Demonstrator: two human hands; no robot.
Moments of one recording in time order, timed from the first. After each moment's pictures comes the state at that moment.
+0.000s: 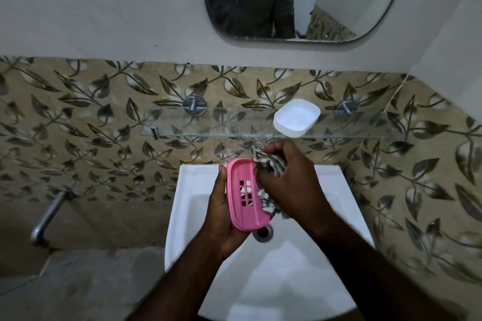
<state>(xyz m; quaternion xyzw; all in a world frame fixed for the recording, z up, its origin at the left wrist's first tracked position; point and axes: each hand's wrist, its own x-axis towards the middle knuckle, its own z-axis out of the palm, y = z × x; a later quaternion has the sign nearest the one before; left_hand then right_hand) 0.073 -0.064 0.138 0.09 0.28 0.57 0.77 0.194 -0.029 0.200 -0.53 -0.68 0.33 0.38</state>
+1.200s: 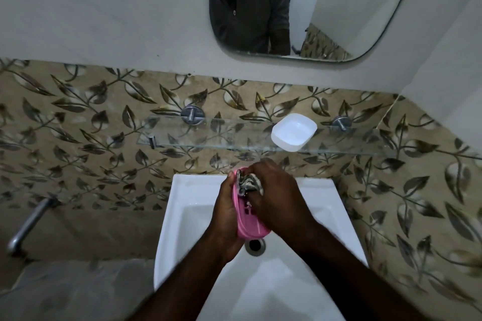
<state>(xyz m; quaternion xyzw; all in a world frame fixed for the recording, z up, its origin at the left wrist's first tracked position) 0.079 -0.045 0.152 0.11 0.33 0.57 0.74 0.179 -0.019 0.192 -0.48 -0.82 0.14 0.28</state>
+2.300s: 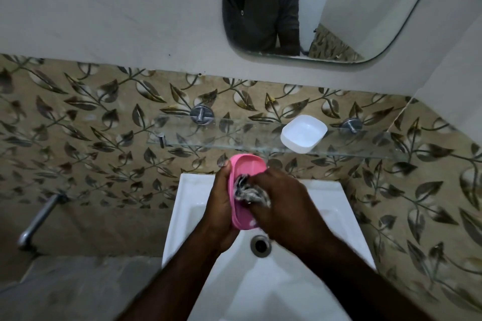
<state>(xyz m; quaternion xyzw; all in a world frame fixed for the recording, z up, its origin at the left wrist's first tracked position) 0.050 -0.046 0.160 0.18 0.36 0.58 0.71 0.176 -0.045 0.212 -0.43 -0.85 0.15 0.25</state>
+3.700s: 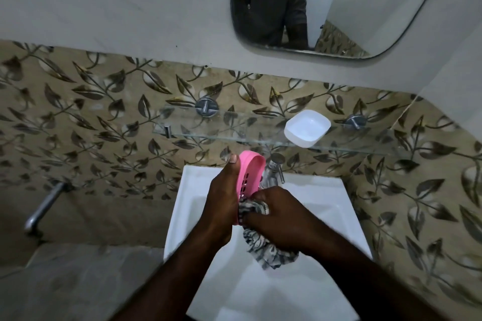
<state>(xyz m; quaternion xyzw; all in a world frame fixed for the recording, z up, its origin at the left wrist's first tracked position) 0.052 -0.057 0.154 0.29 0.49 0.60 0.56 0.179 -0.057 0.207 -0.46 -0.78 0.41 0.13</state>
